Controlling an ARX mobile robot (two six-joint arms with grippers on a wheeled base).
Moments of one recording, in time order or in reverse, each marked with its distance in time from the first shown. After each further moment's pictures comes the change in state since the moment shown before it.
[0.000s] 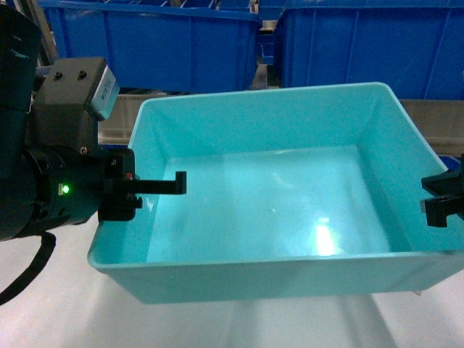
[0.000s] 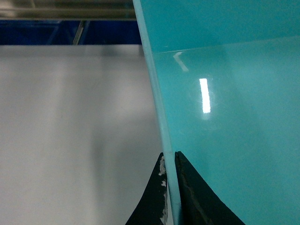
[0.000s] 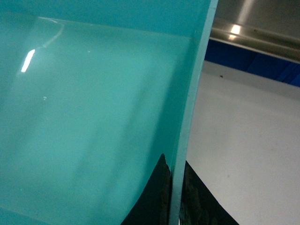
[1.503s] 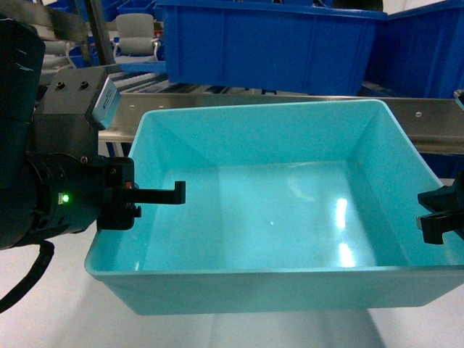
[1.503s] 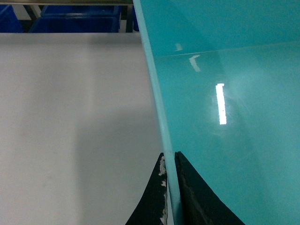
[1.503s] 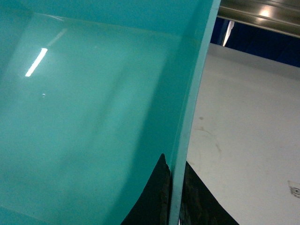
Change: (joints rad) left arm 0.000 0.007 -0.006 -0.005 0.003 0.001; right arm 0.001 0.016 -0.011 -0.009 -0.007 0.003
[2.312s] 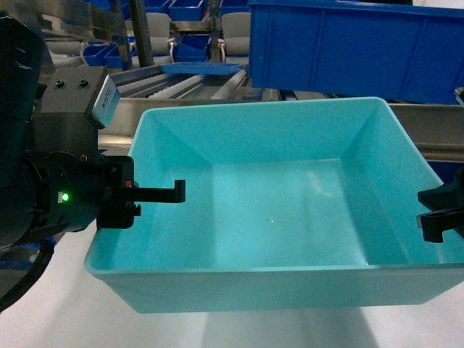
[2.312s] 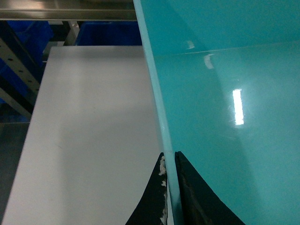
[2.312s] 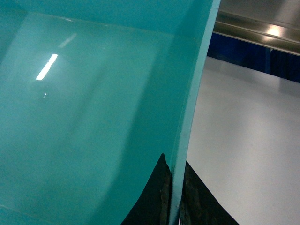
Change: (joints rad) left arm 0.000 0.000 0.000 0.003 0.000 0.000; right arm 0.000 -0.001 0.000 0.002 0.000 0.000
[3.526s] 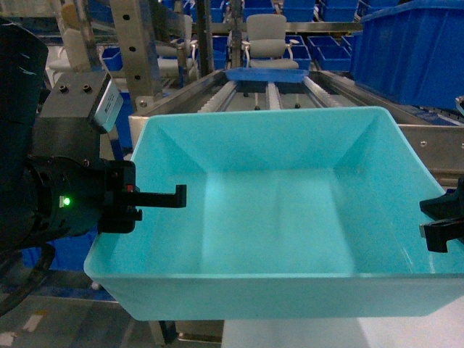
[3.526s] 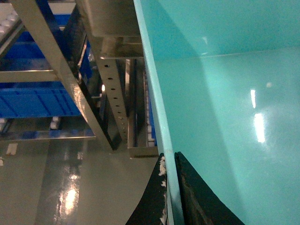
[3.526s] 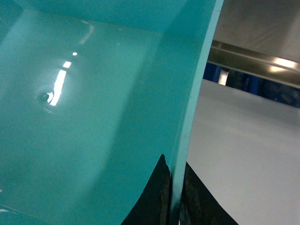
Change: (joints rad) left arm 0.000 0.002 -0.001 -0.008 0.005 0.001; right arm 0.000 -0.002 -0.009 -0.015 -0.002 0.005
